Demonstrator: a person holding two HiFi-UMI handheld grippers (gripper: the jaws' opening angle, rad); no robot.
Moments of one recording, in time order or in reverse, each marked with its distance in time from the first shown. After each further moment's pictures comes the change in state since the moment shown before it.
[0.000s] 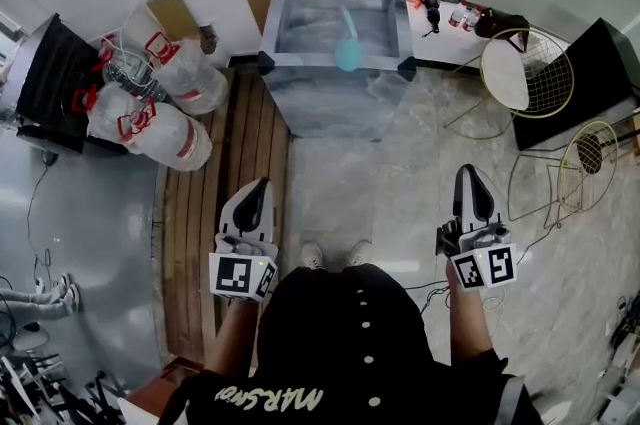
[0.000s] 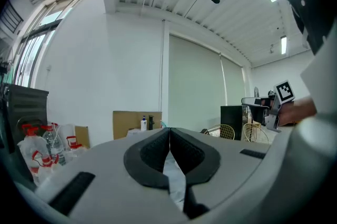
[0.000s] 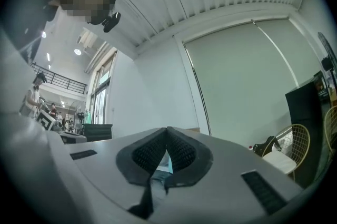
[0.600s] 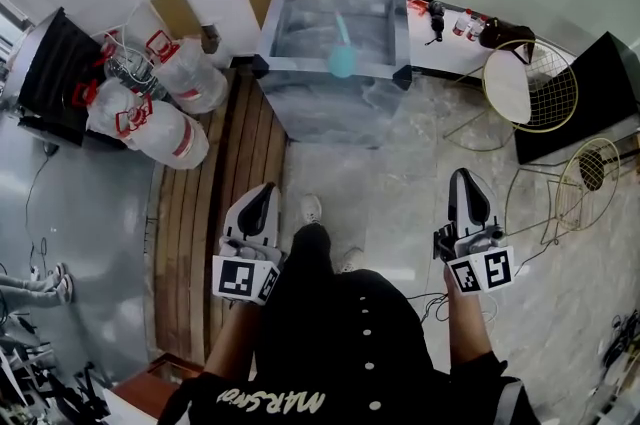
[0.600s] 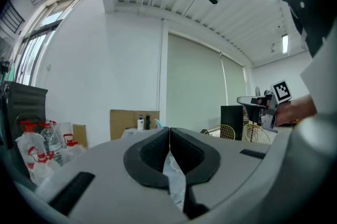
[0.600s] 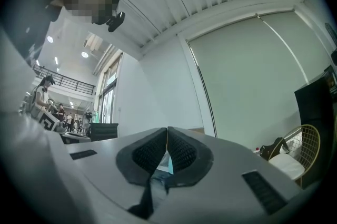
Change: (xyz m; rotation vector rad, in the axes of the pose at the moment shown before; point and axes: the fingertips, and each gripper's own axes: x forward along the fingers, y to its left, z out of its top) left arm 0.028 -0.039 -0.011 -0.006 -0.002 0.012; right arm 0.011 -0.033 -0.004 0.001 0.002 0.094
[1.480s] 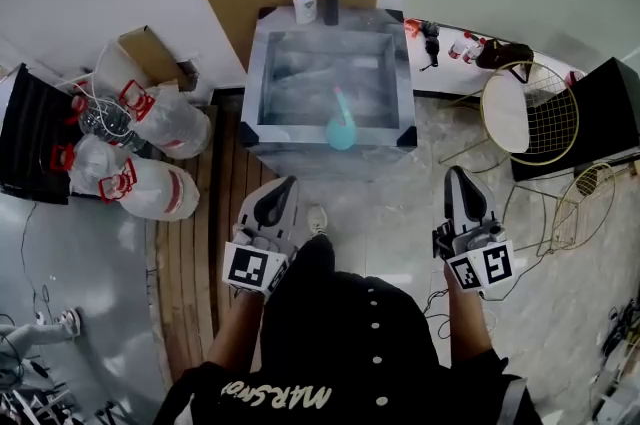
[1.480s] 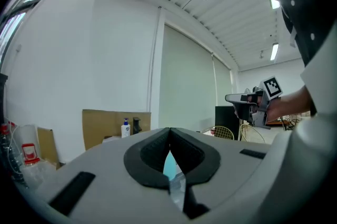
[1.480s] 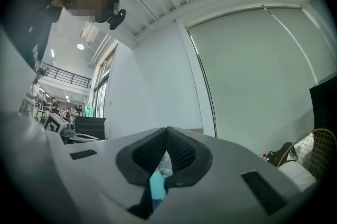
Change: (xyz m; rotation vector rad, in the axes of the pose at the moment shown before) left arm 0.245 0.092 0.009 0.023 0.009 -0.214; right arm 0.223 -0.078 -0.028 -0.025 0.051 -0.025
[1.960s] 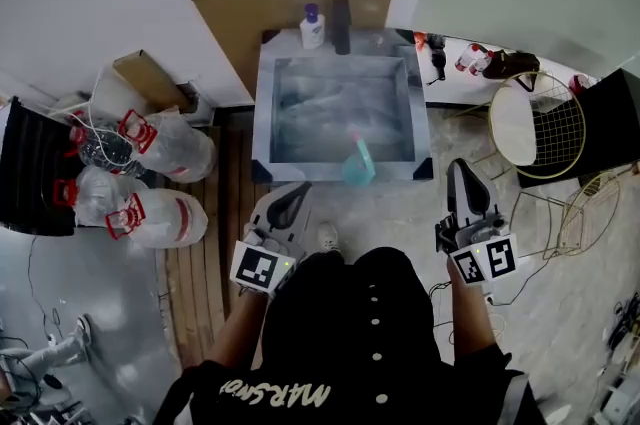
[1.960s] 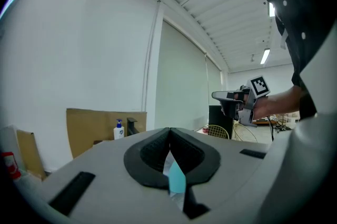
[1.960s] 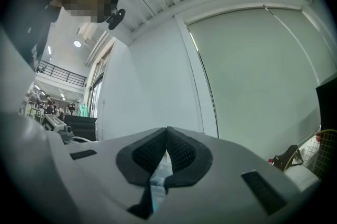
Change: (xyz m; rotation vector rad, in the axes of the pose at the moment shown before) left arm 0.083 0.070 0.015 -0.038 -0.005 -0.135; right arm 0.123 -0.021 -0.004 -0.011 0.003 -0.034
